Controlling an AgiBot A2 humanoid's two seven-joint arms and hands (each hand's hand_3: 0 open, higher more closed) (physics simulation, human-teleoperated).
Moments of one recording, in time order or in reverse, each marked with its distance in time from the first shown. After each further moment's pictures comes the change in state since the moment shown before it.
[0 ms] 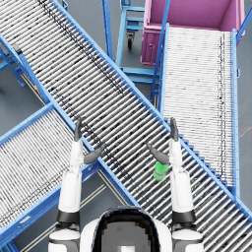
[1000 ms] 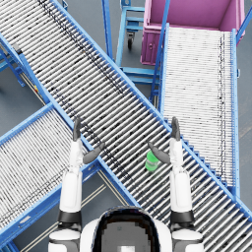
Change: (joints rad) left arm 0.000 0.036 -0.027 -0.001 0.000 0.000 0.000; right arm 0.002 -0.037 -0.031 -0.003 0.000 0.000 0.000
